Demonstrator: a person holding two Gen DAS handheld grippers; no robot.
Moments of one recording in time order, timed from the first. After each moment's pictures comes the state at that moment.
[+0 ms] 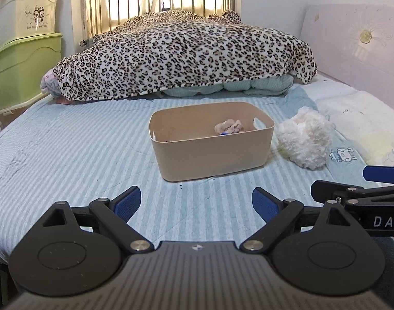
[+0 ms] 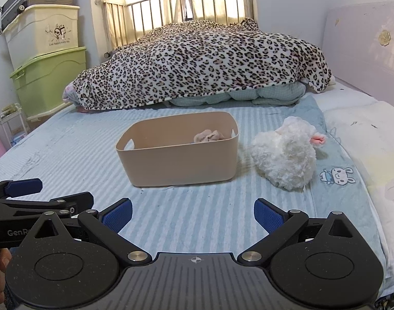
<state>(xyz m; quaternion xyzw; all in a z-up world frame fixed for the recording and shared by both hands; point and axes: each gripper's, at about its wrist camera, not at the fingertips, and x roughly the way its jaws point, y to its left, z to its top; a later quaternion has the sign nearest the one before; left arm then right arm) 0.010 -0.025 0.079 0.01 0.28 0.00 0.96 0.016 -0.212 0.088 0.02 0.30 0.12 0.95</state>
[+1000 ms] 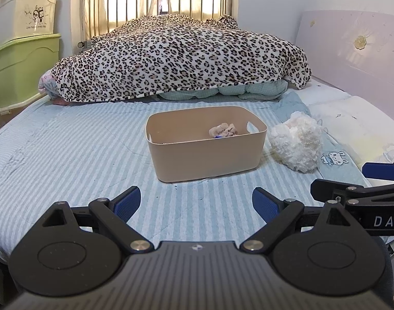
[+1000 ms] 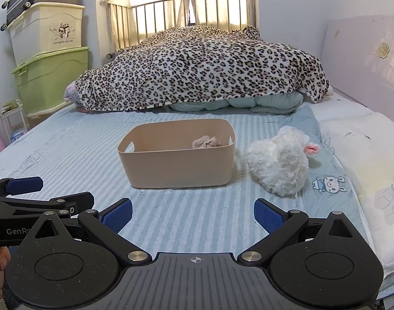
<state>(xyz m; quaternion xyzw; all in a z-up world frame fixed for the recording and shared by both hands) -0.005 -0.026 0.085 0.01 0.27 -0.01 0.96 0.000 -0.210 0.103 0.00 0.29 0.12 0.95</state>
